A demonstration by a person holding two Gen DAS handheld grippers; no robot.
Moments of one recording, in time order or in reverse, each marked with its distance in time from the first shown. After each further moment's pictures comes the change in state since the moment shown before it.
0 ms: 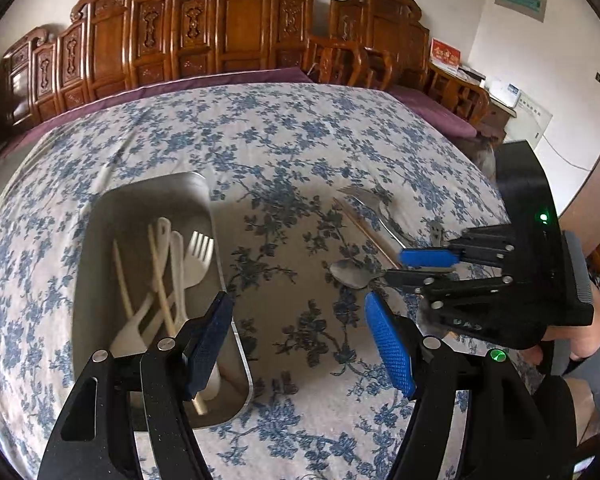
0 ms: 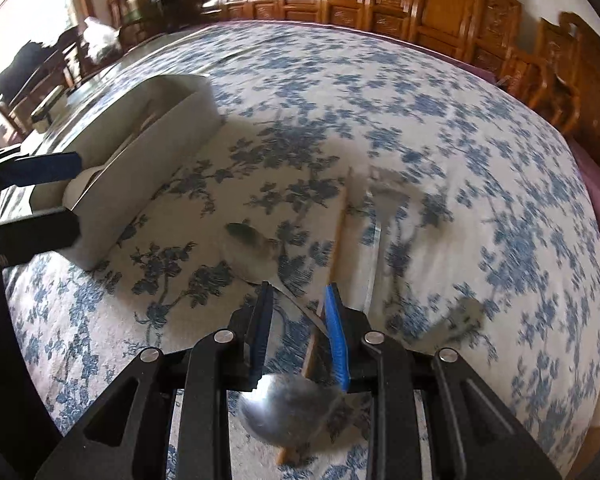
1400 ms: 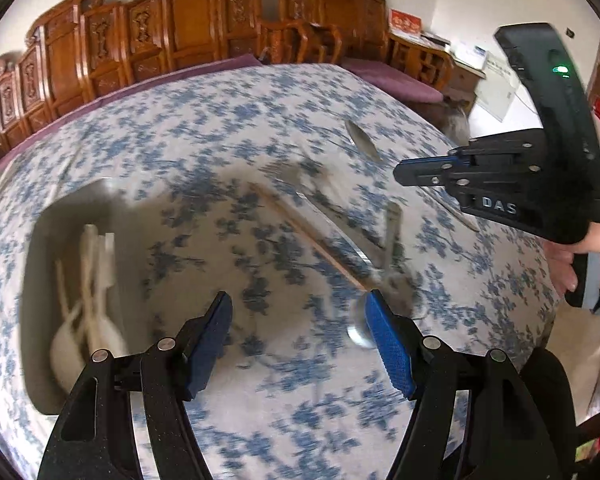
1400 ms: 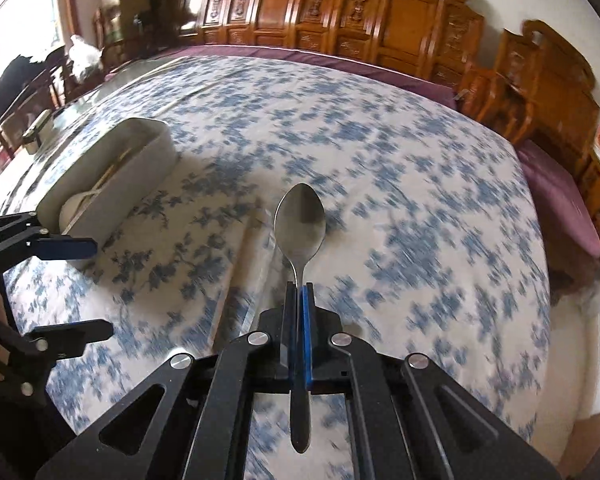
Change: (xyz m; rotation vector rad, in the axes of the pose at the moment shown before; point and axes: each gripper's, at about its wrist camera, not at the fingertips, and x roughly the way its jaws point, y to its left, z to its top) left arm 0.018 -0.079 -0.007 0.128 0.069 -0.065; right arm -0.073 -0.064 -0.021 0.056 -0.081 -0.102
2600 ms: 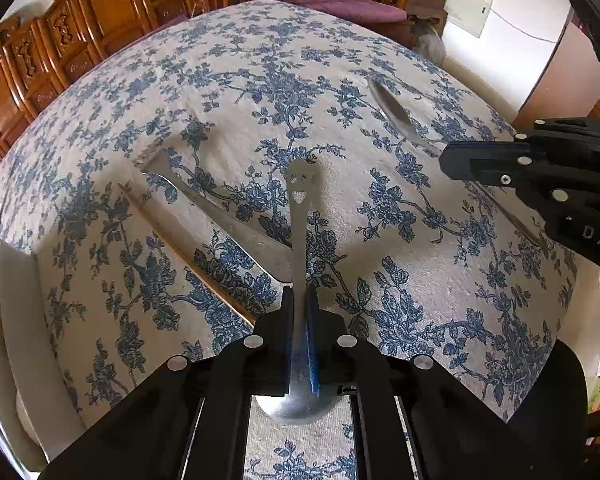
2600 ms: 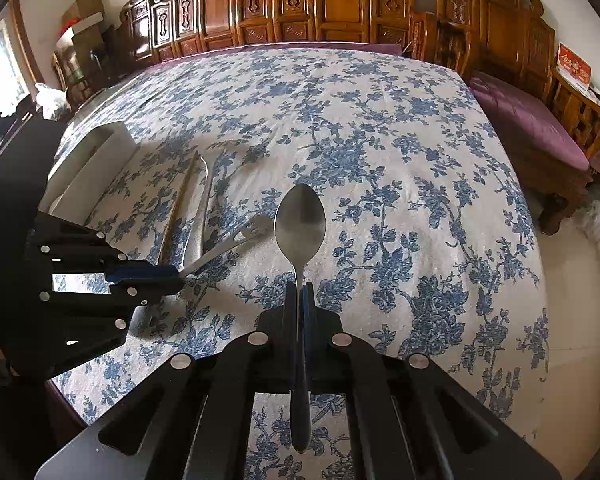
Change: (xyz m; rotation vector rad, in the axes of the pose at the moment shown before) left arm 0.085 -0.075 0.022 0.194 0.217 0.012; right arm -0.016 -0.056 -0.076 0.198 0.013 0.010
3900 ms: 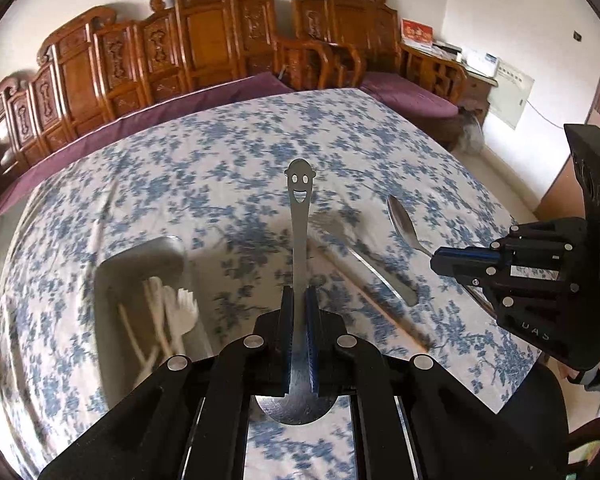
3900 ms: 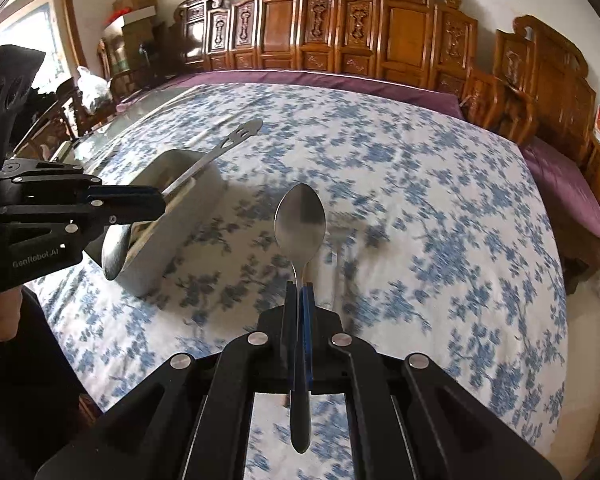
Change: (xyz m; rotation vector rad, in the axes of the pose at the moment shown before) left arm -0.136 0.122 -0.030 -0.190 -0.243 0.082; right arm -0.018 0.123 0.061 -0.141 -0.082 0.071
